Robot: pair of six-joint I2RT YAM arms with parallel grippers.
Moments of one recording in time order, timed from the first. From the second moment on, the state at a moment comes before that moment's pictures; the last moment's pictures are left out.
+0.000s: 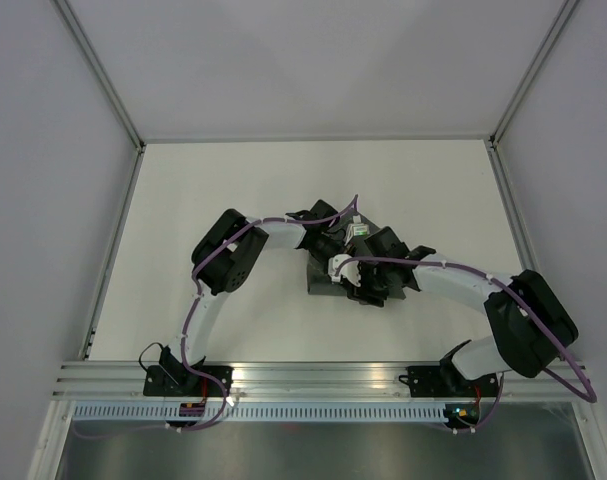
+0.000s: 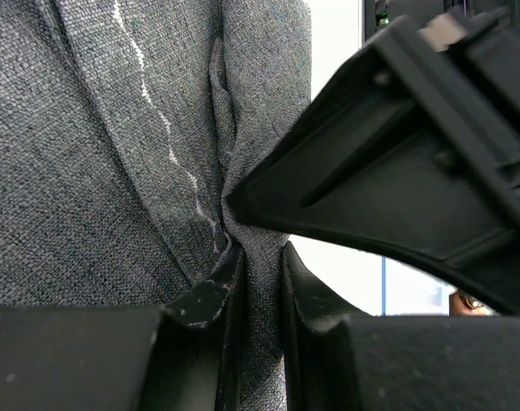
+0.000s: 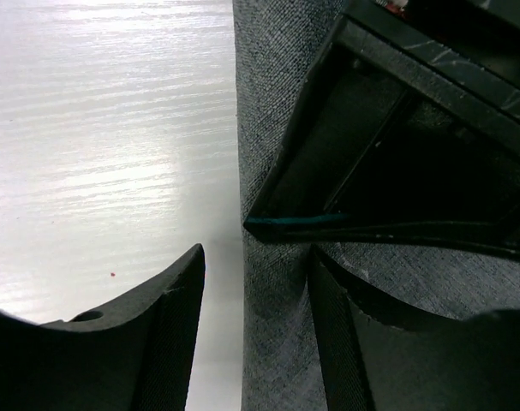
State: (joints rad) left arm -0.71 2.29 1.46 -0.30 1.16 0.08; right arm 0.60 1.43 0.72 -0.42 -0.39 -0.82
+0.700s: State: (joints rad) left arm -0.69 2.21 1.40 -0.29 1.08 0.02; right arm 0.52 1.60 0.85 -0.52 -0.51 -0.87
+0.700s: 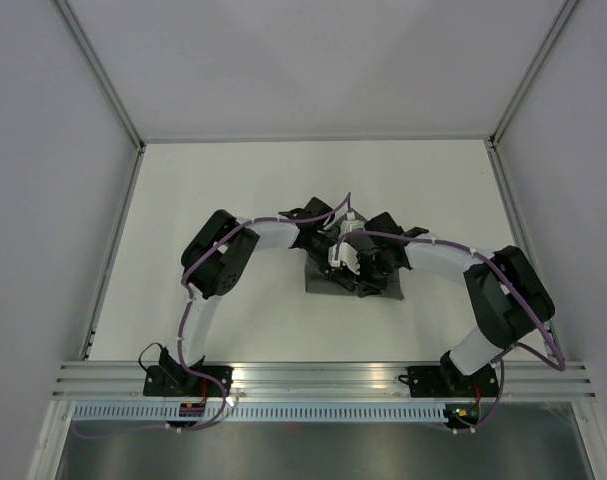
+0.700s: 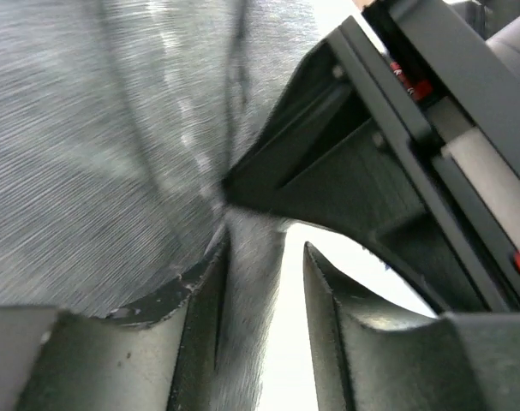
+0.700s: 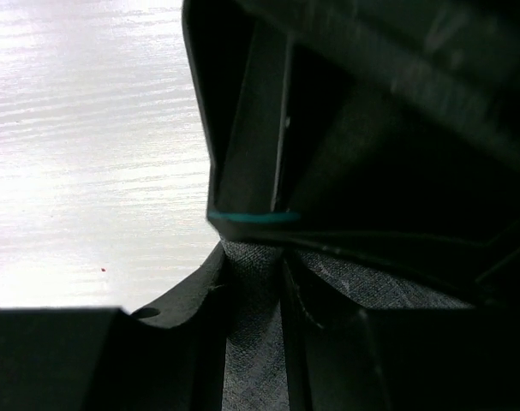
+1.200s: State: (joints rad) left arm -0.58 1.85 1.14 -0.11 0.54 -0.12; right arm 0.43 1.92 1.19 -0.91 -0.72 -1.00
